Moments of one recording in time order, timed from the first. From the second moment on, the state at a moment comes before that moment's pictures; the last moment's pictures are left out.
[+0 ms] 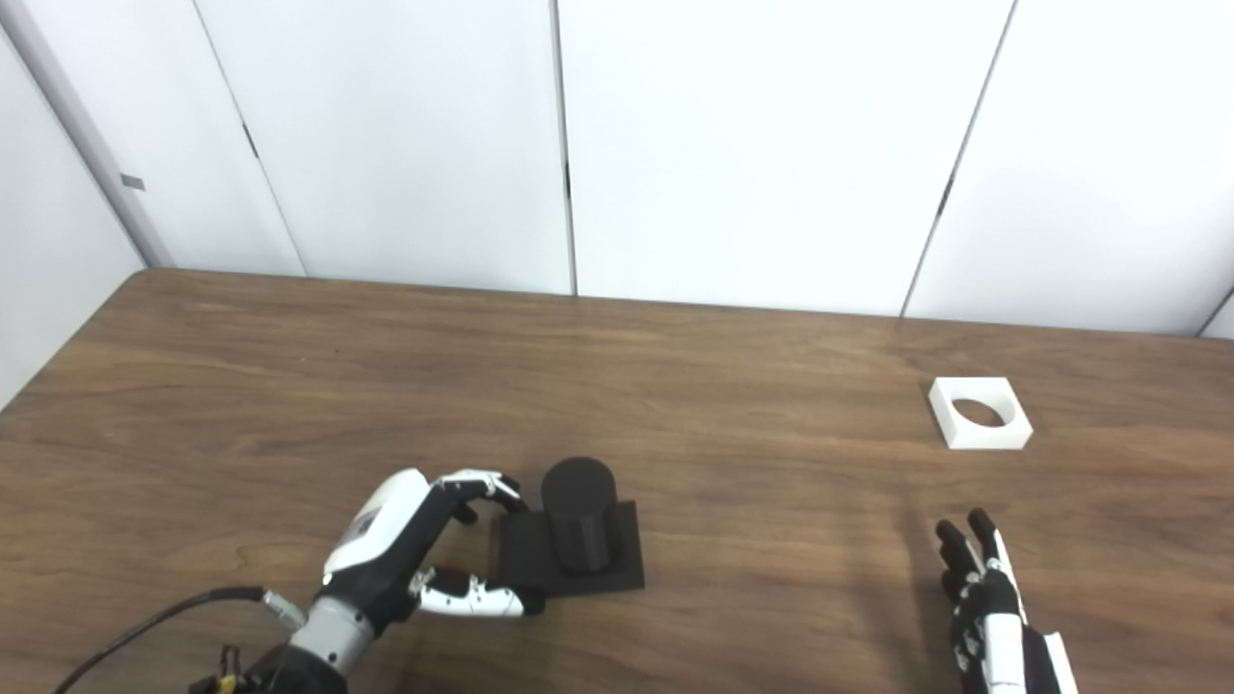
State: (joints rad) left arm 0.10 0.23 -0.29 -0.41 0.64 0.28 -0.17; right arm 0.36 -0.13 -0.04 -0.36 0.16 0.01 -0.05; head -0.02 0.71
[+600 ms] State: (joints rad) left arm 0.16 0.19 -0.35 -0.37 0.68 0.17 -0.12; right arm 0.36 -0.13 -0.02 -0.39 0.13 0.04 -0.06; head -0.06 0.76
